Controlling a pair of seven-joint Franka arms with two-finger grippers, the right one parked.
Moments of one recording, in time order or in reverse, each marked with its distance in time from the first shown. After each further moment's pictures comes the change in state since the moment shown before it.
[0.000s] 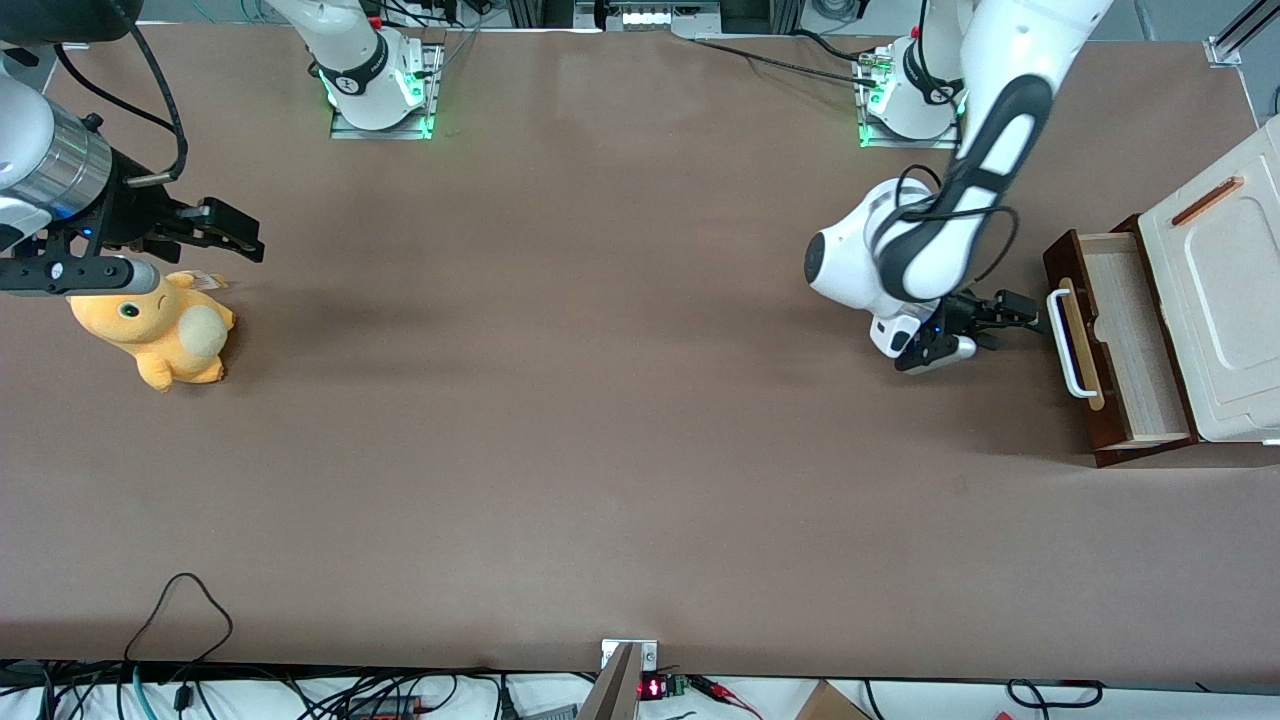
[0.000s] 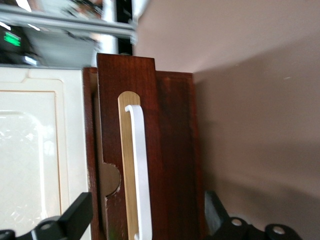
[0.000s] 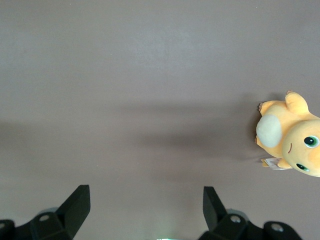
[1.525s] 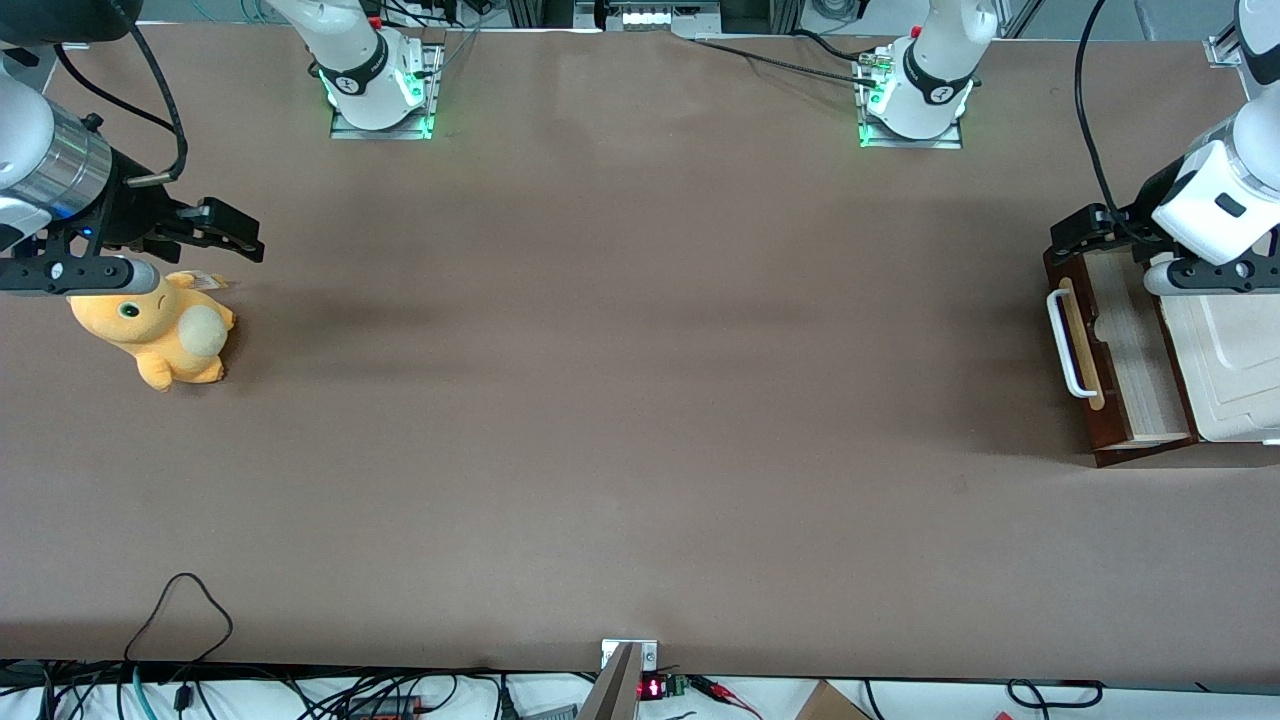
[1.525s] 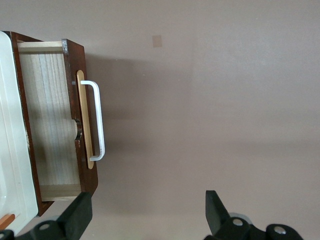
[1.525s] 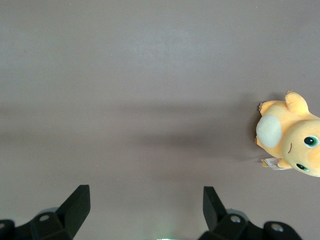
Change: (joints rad) arm 0.118 -0.375 0.257 0.394 -1.125 -0.097 0.843
